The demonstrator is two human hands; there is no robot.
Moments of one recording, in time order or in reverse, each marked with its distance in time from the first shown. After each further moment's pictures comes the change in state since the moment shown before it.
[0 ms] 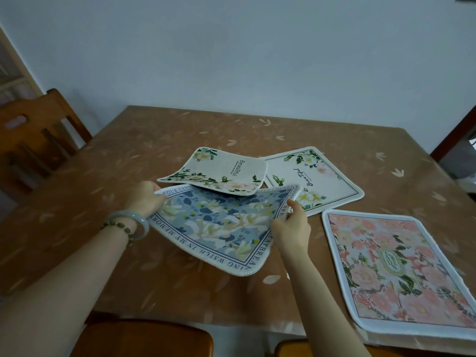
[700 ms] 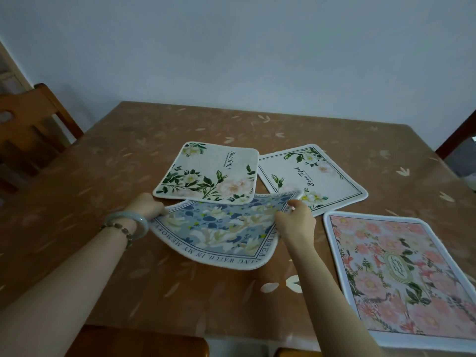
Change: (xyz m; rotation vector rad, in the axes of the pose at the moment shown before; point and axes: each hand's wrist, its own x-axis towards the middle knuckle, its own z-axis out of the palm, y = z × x) left_hand 0.025 -0.007 0.031 -0.071 -0.237 -0.183; right_hand 0.044 0.003 -0.002 -0.131 -0.020 -0.005
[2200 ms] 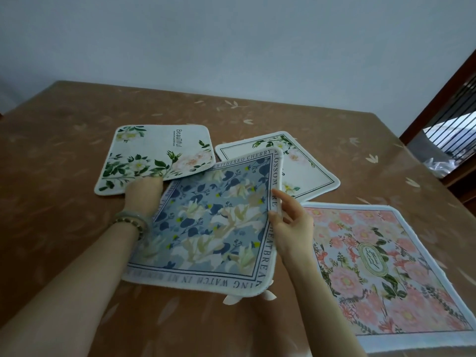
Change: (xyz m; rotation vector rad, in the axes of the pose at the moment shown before) left_hand 0.070 0.049 0.110 0.895 0.410 0.506; right_hand 0.028 0.063 -0.025 0.372 0.030 -0.234
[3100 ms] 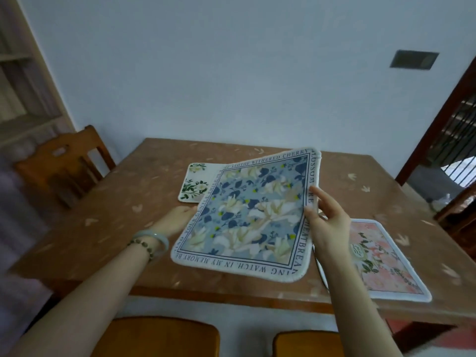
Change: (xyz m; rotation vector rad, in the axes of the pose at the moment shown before) left_hand -0.205 -0.104 -0.157 -1.147 -0.315 -0.089; right_hand -0.176 -0.170 -0.049 0.136 0.050 -0.227
